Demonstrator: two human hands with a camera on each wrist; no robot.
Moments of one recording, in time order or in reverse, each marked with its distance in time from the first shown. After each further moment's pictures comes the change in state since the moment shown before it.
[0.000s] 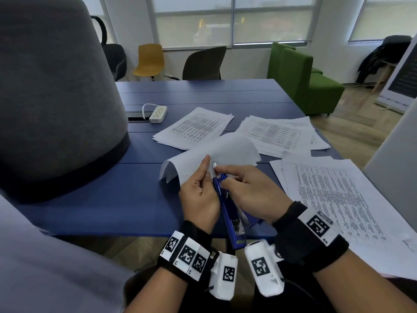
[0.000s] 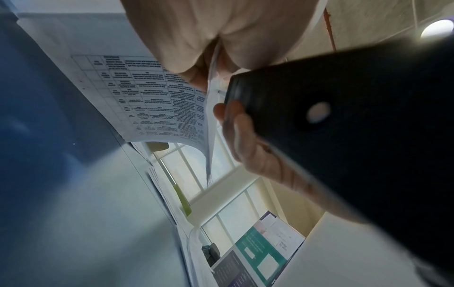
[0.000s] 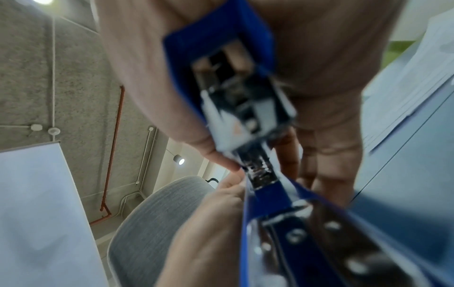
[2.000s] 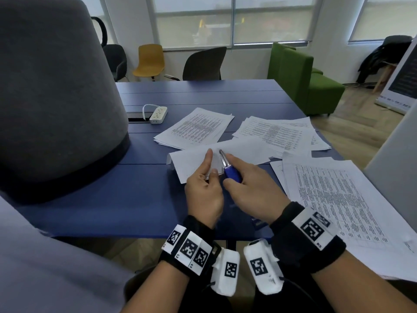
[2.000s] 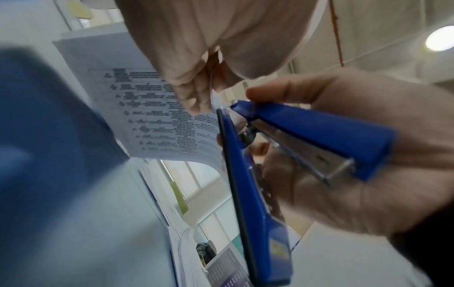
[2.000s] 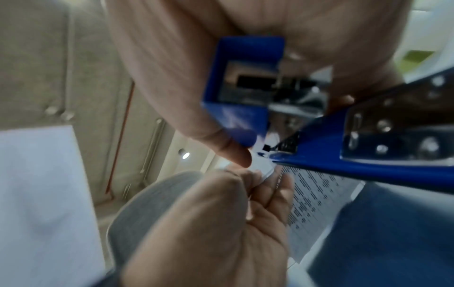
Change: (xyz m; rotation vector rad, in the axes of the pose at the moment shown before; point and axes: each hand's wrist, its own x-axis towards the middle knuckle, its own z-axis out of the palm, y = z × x) left_hand 0.011 -0.001 0.009 -0.033 -0.099 -0.026; right_hand 0.002 0.002 0.000 -0.221 0.111 0.019
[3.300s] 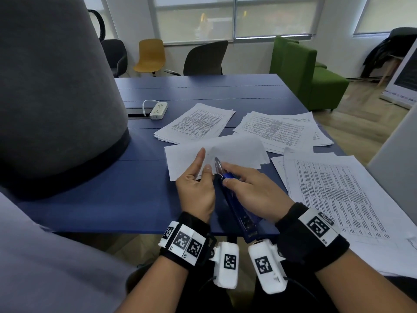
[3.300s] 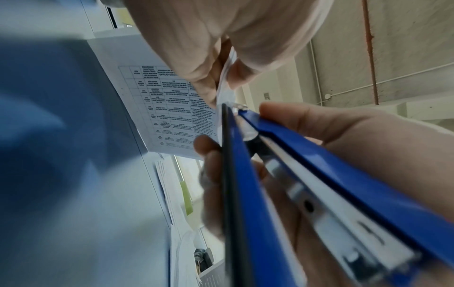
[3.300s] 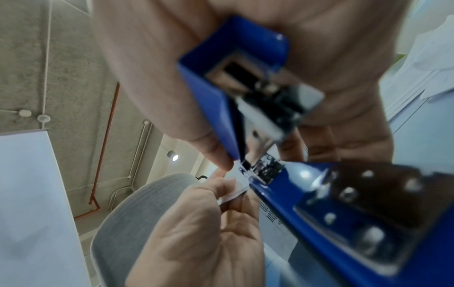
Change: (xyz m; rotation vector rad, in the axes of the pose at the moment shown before) left_hand 0.000 -0.003 -0.003 -0.182 0.143 -0.052; right_hand -0.006 0.008 -0.002 0.218 -0.121 0.037
